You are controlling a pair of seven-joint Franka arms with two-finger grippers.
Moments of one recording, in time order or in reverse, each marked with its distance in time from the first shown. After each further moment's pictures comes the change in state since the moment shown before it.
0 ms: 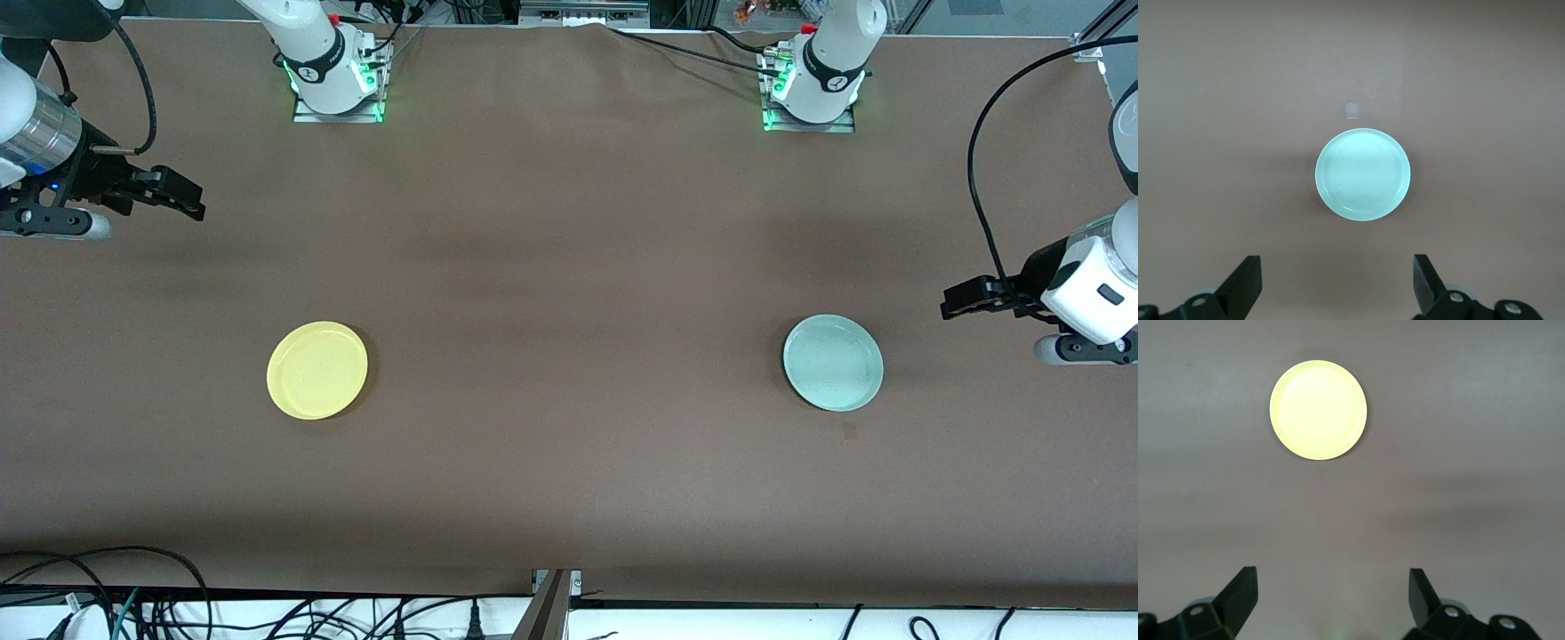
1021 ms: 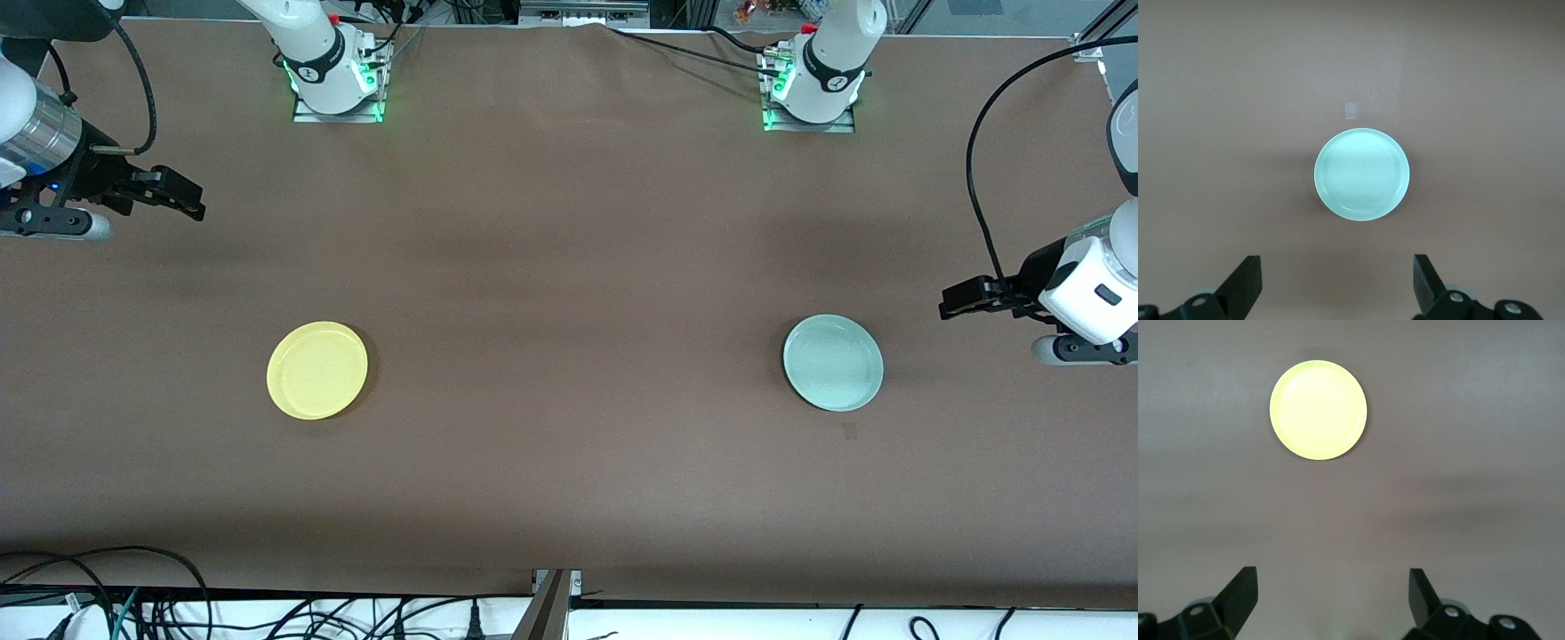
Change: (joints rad) left arm -0.001 0.003 -0.002 0.001 0.000 0.000 0.000; right arm 0.000 0.000 0.000 0.000 0.000 0.000 0.000
